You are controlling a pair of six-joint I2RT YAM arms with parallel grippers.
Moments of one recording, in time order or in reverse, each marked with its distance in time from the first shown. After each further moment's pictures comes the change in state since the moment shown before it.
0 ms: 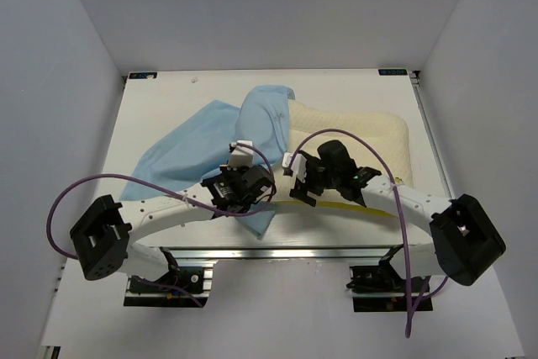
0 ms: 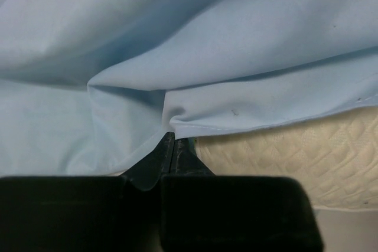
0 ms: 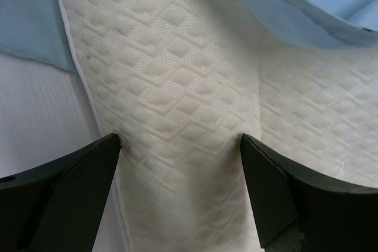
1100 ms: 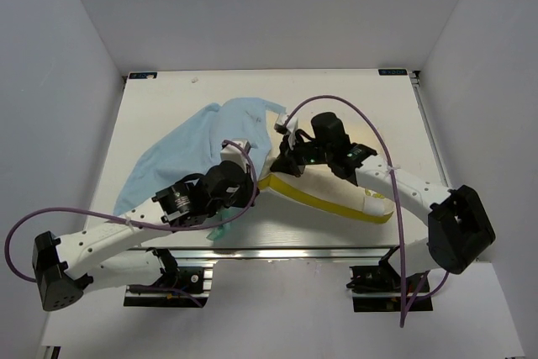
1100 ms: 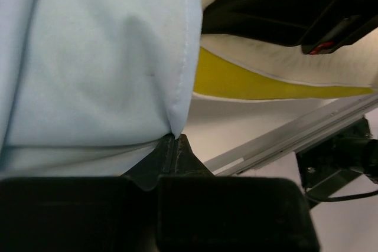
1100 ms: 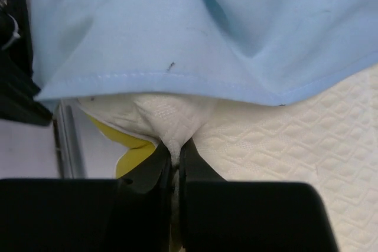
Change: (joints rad) left arm -0.015 -0.369 -0.008 0.029 0.553 -0.005; right arm 0.003 0.096 0.278 0.005 -0.245 0.470
